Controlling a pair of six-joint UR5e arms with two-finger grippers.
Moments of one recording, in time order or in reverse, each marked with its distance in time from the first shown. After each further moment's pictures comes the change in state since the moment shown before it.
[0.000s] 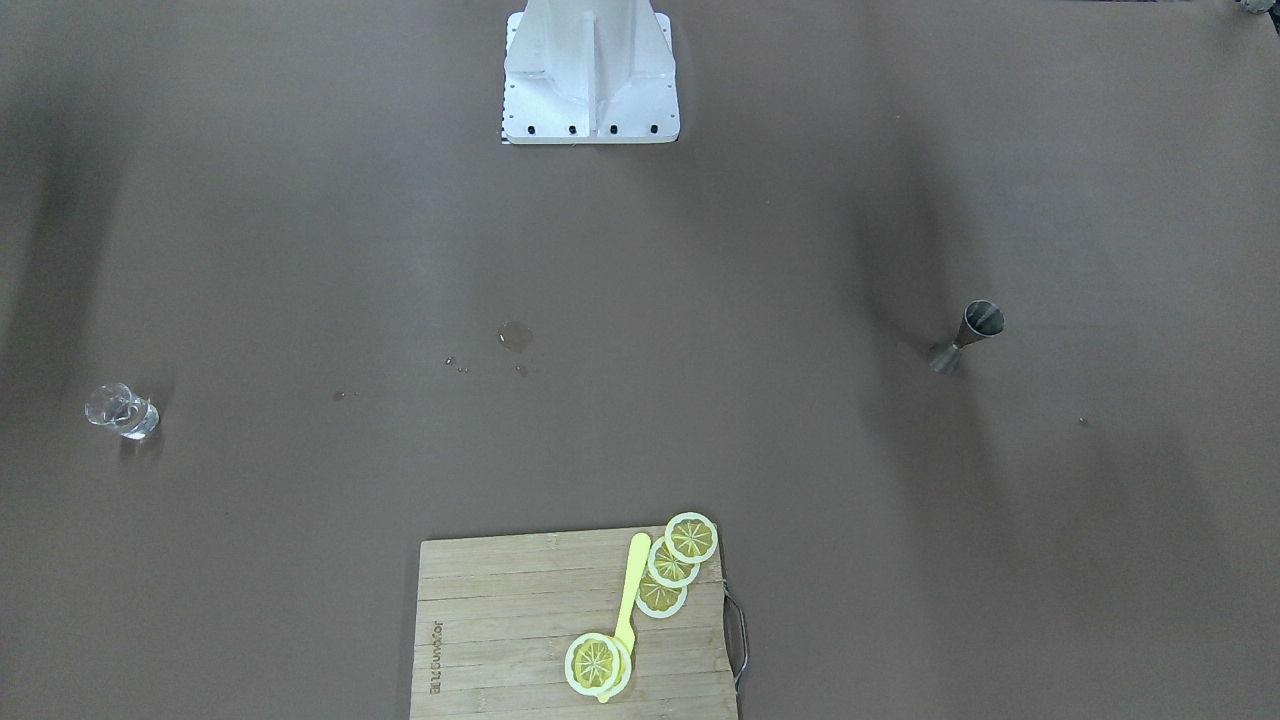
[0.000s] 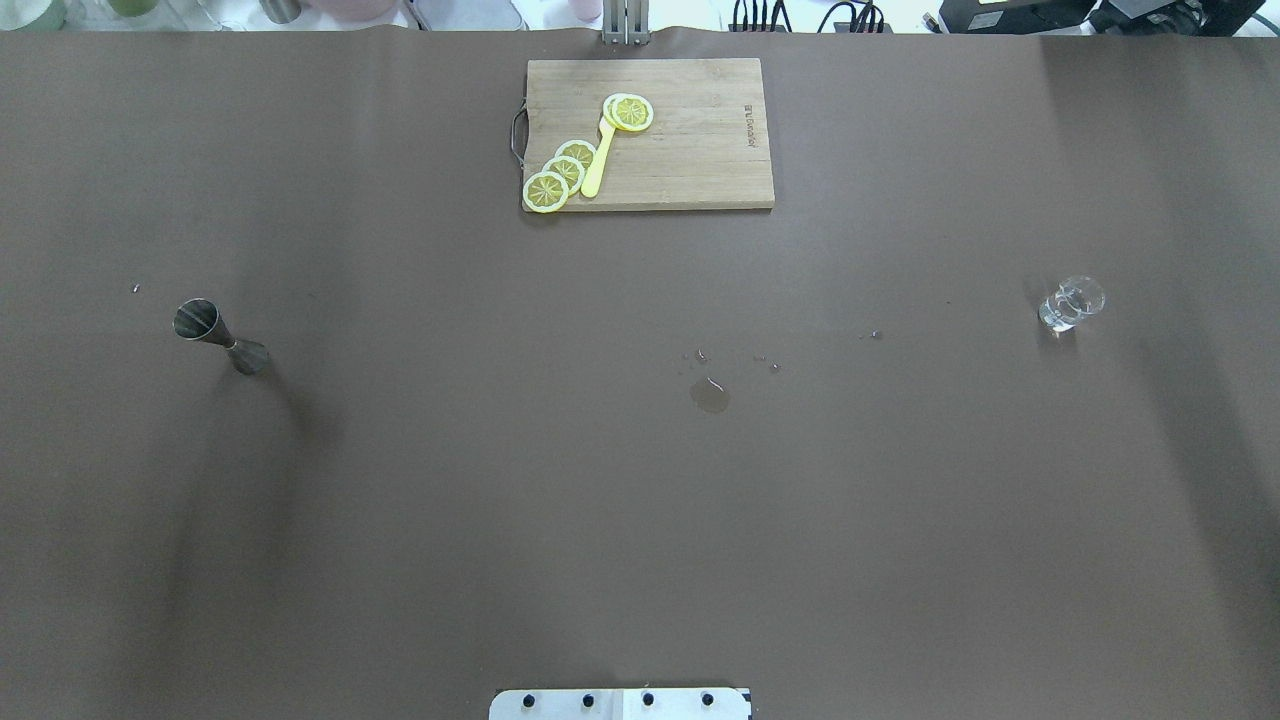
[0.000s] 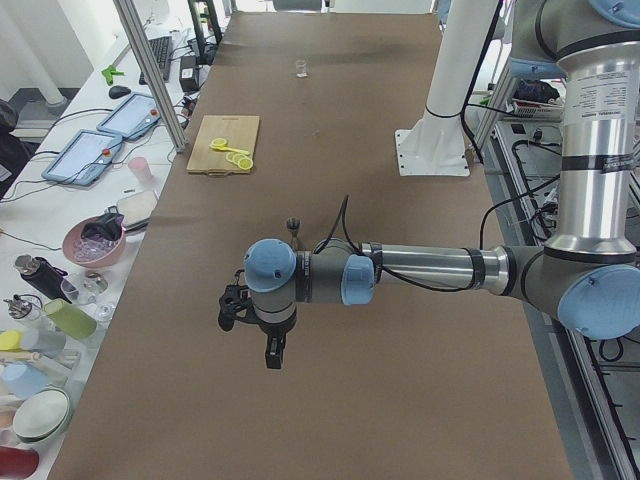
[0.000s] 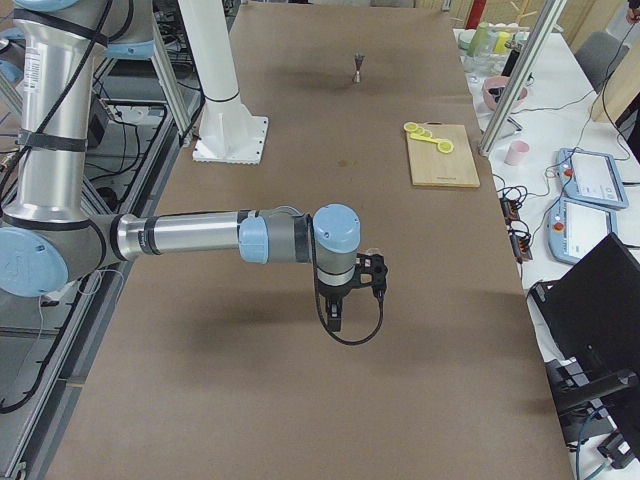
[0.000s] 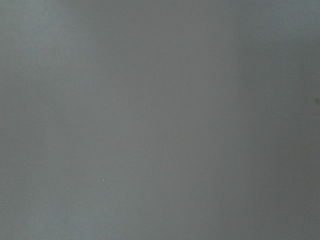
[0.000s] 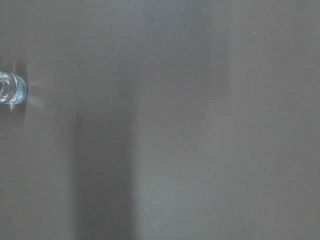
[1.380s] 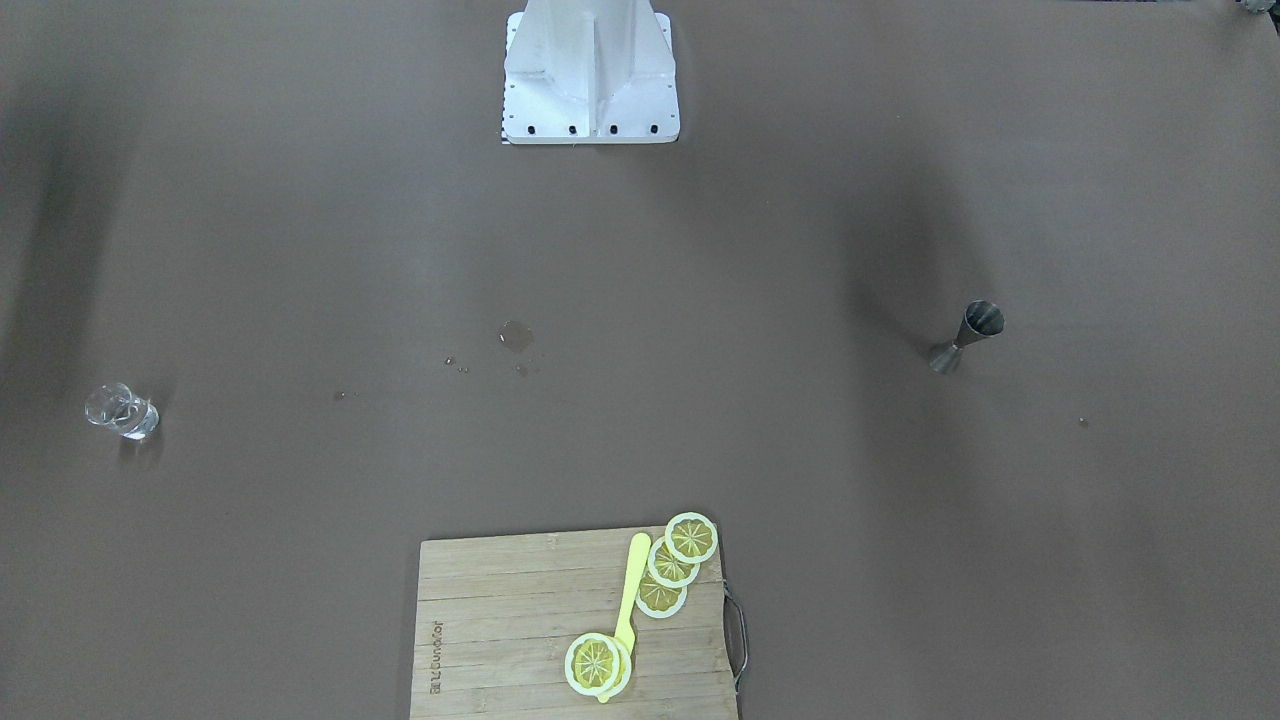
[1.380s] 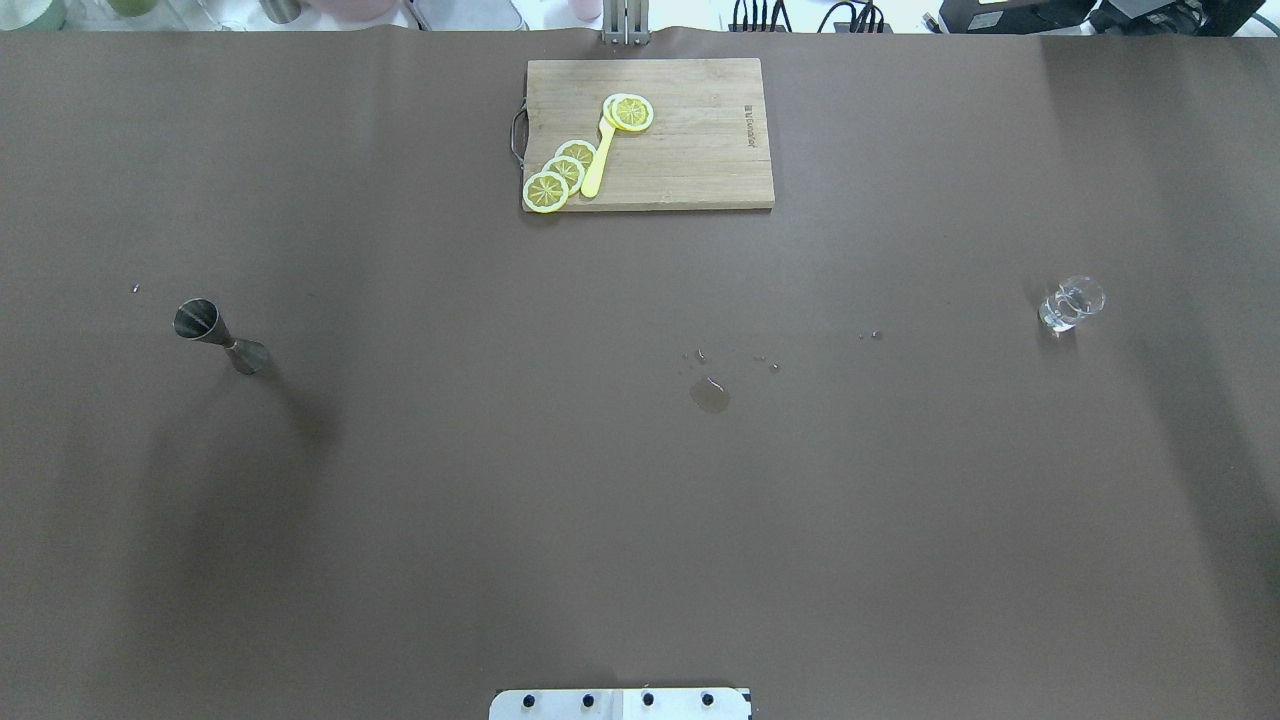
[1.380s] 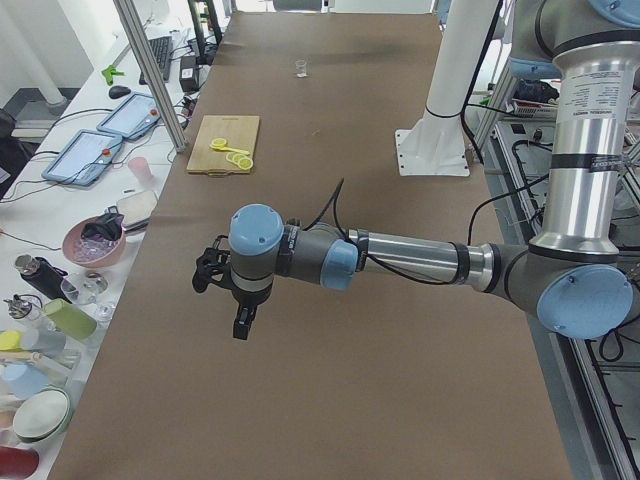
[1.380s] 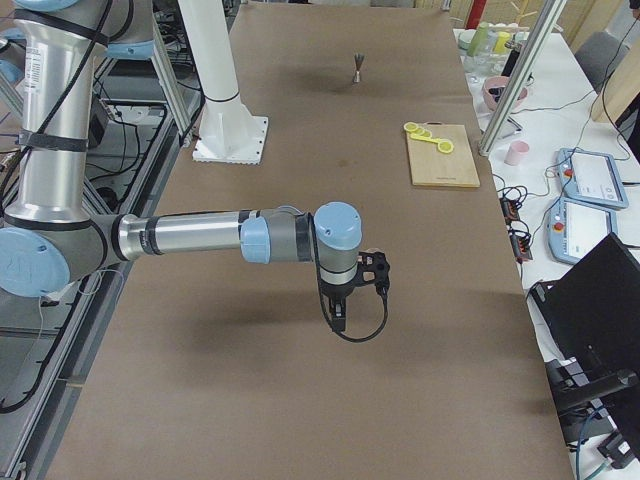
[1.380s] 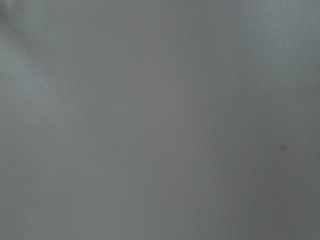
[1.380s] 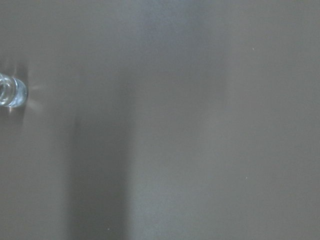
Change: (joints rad) left arm 0.015 -0.064 -0.014 -0.159 0.000 -0.084; right arm -0.004 0.009 -0.004 0.058 -0.021 -0.020
